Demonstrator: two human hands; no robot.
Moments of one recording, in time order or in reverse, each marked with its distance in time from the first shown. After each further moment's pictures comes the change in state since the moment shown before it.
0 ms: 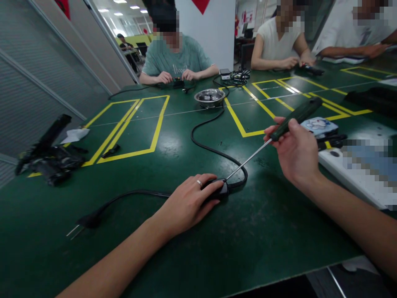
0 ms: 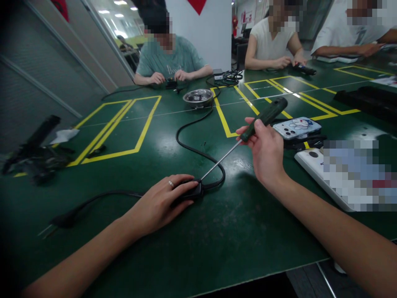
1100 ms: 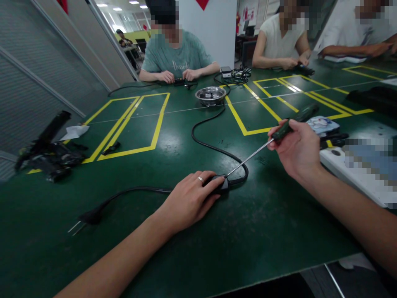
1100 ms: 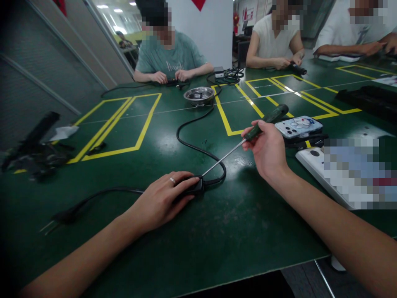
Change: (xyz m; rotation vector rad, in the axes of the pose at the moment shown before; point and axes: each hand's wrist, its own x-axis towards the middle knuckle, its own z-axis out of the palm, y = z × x) left_hand 0.003 0.003 -0.002 0.079 0.004 -0.008; right_hand 0.011 0.005 -0.007 0.106 0.030 0.151
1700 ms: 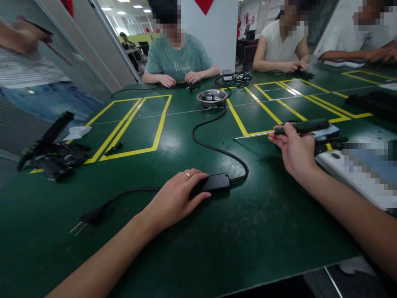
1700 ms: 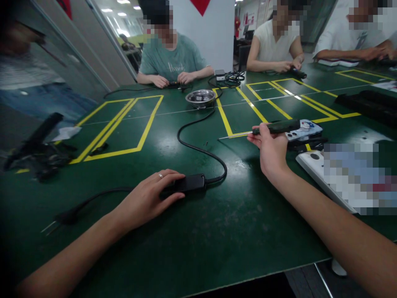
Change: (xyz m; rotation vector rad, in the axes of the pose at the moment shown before) left_hand -0.015 -0.021 -0.012 -0.104 0.000 -0.159; right_hand 0.023 0.021 -0.017 -0.169 0.233 -0.205
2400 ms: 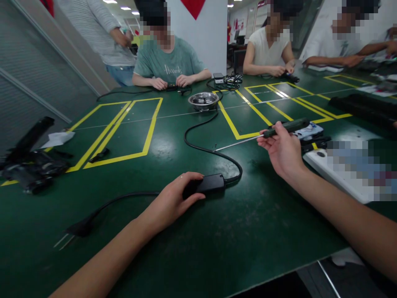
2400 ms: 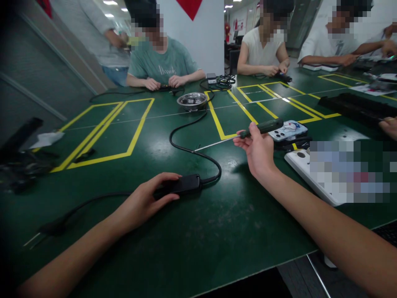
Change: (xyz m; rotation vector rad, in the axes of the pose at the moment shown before) left_hand 0.006 -0.010 0.012 -0.353 -0.002 -0.125; right_hand -0.013 -0.015 0.009 0.106 -0.095 0.135
